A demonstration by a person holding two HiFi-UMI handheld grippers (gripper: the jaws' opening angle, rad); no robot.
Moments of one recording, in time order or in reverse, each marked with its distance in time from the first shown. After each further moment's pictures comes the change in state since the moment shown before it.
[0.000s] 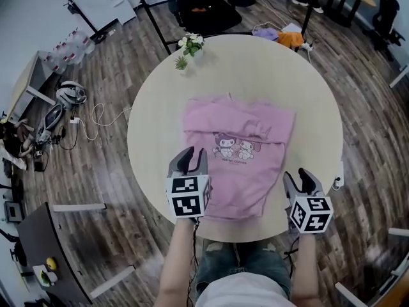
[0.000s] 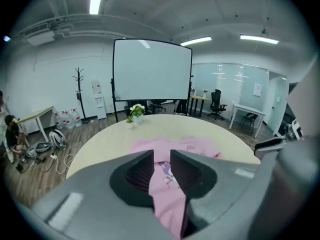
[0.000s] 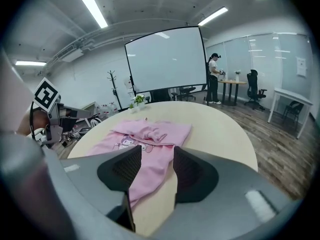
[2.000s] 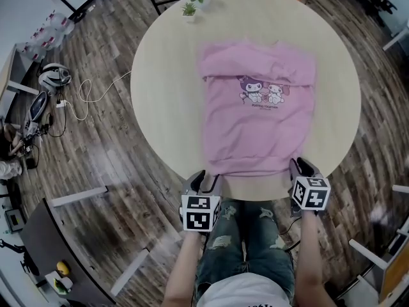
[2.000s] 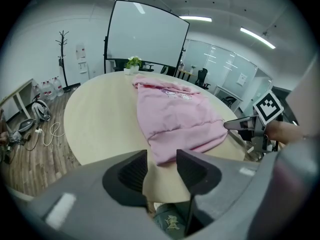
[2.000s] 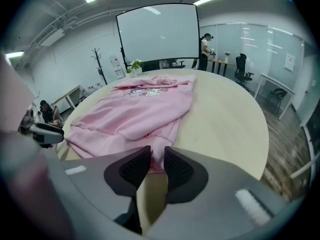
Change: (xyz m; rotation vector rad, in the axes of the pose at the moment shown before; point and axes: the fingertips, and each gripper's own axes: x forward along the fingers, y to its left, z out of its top) left arm -0.094 0.048 -0.262 -0.015 0.331 -0.242; right arm 0.005 0.096 -0.189 0.079 0.239 -0.151
